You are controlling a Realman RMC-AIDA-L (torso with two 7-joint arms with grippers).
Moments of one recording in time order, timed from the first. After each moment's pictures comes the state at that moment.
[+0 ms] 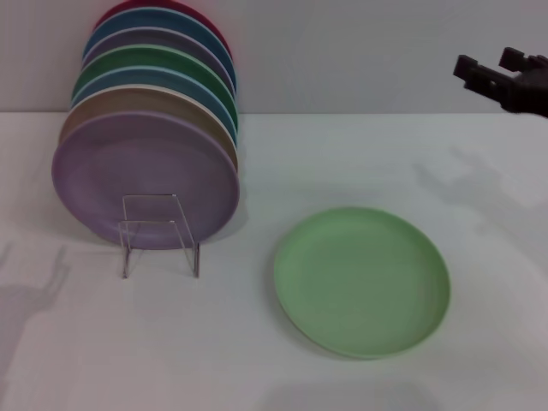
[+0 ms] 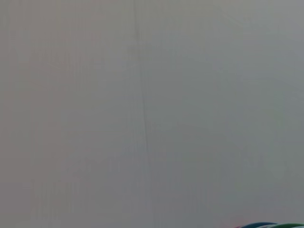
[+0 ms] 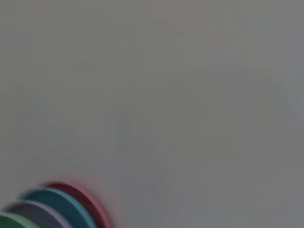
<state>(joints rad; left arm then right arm) -0.14 -2.08 -1.22 -0.21 2.76 1.61 -0.10 0.11 2.07 1.84 1.43 -1.60 0.73 -1.17</state>
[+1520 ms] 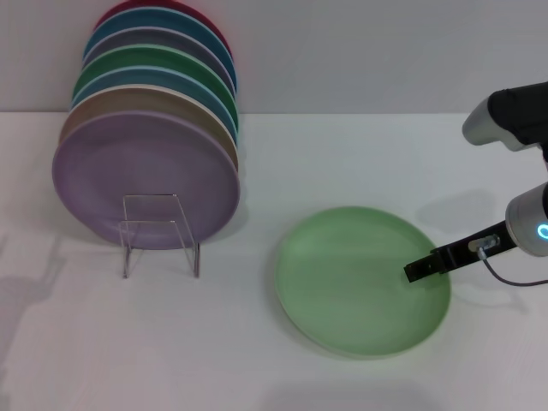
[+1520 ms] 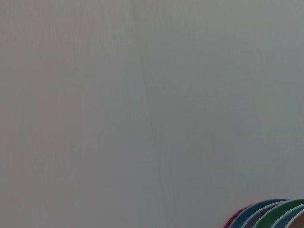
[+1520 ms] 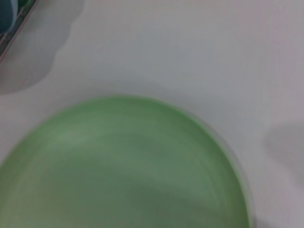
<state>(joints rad) -0.17 -2.07 -1.22 -0.19 2.74 1.55 -0.05 0.50 2.08 1.77 1.27 -2.62 1.33 -0.30</state>
